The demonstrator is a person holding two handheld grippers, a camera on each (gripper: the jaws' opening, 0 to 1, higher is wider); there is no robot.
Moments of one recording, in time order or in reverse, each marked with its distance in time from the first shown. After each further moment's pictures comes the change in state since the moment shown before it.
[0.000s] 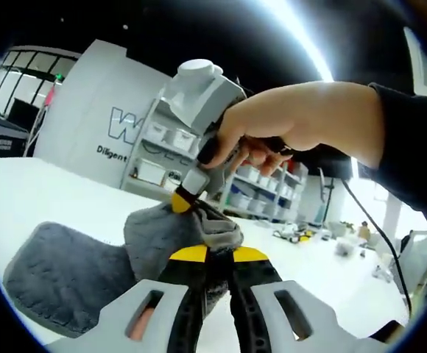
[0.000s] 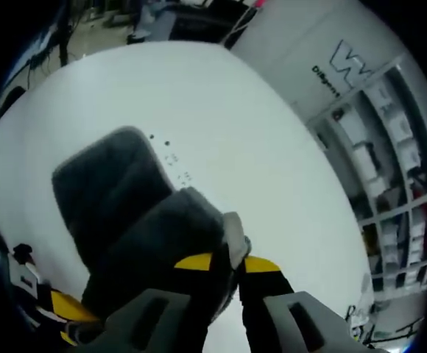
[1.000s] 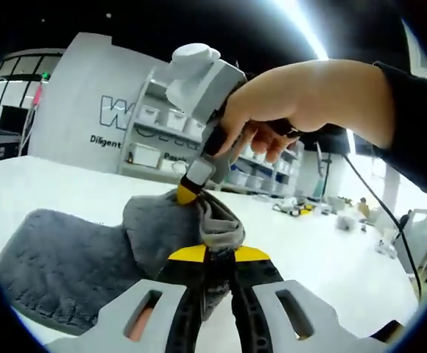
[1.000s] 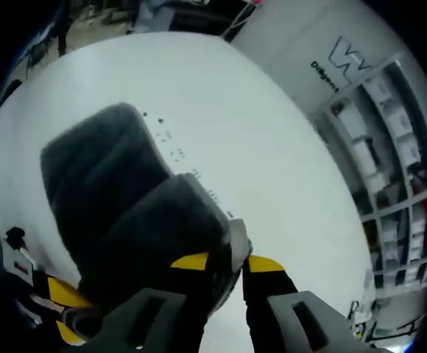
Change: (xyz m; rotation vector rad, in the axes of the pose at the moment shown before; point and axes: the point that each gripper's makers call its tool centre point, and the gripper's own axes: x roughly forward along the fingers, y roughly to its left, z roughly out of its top) left arm 0.015 0.000 -0.038 0.058 0.130 -0.018; right arm 0.010 0.008 -0.045 0.011 0.011 -0.008
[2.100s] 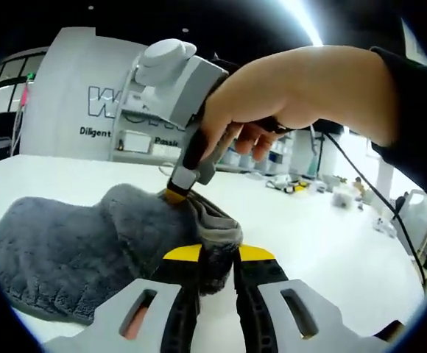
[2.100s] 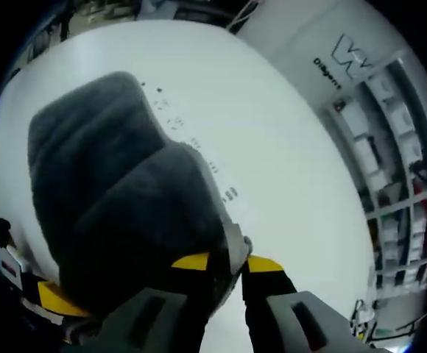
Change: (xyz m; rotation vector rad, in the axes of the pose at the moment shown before) left arm 0.008 -0.028 -0.038 0.047 0.115 -0.038; right arm 0.032 0.005 -0.043 -0.022 0.019 -0.012
